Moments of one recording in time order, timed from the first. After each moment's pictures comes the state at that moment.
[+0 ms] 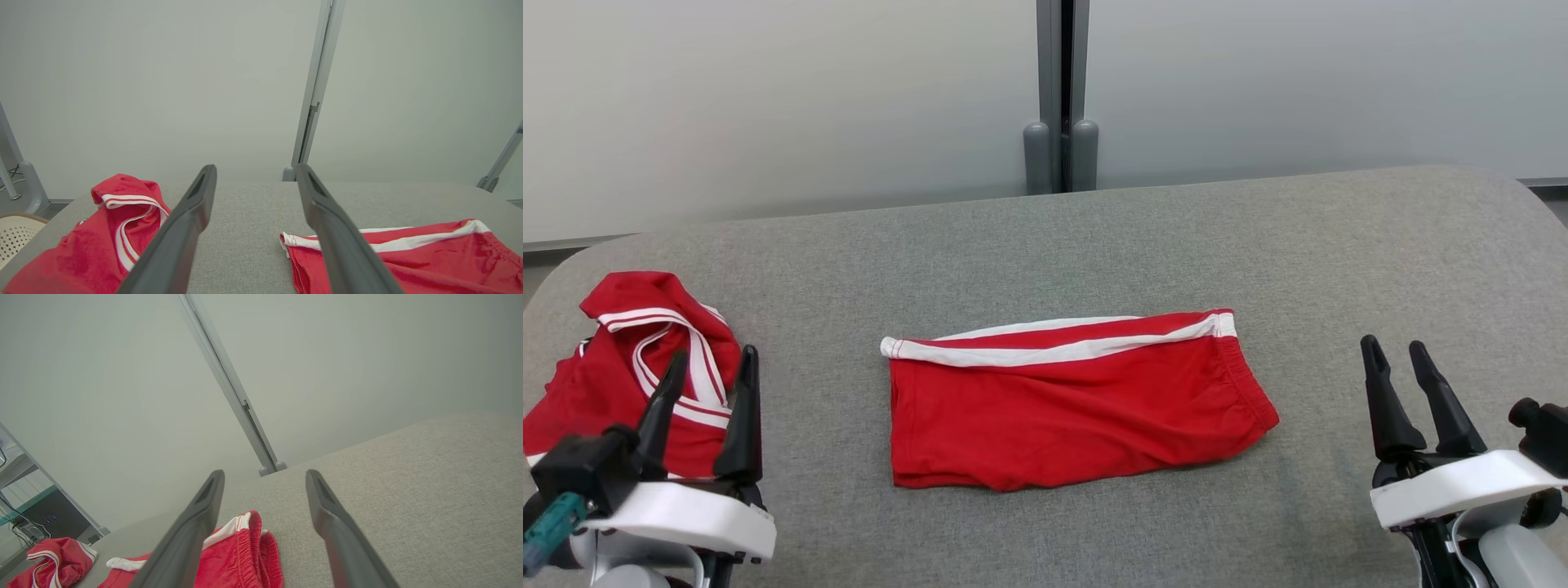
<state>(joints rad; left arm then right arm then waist) -0.12 0.57 -0.42 0.01 -0.81 0.26 -0.26 -0.19 -0.33 0.30 0.32 0.82 0.13 -0.26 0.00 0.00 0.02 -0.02</state>
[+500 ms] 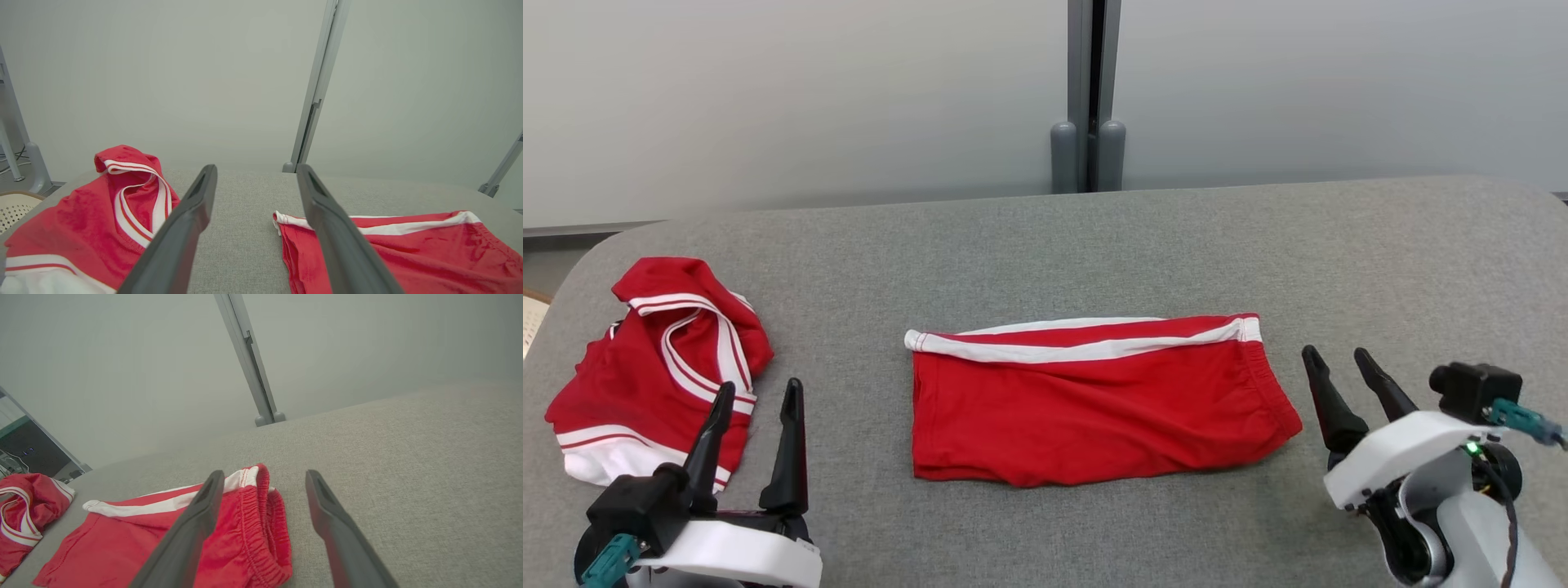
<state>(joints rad) 0.00 0.37 -0.29 0.02 -0.61 0.17 -0.26 -0.24 -0.20 0.22 0.44 0.56 0.13 -0.05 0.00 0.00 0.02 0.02</state>
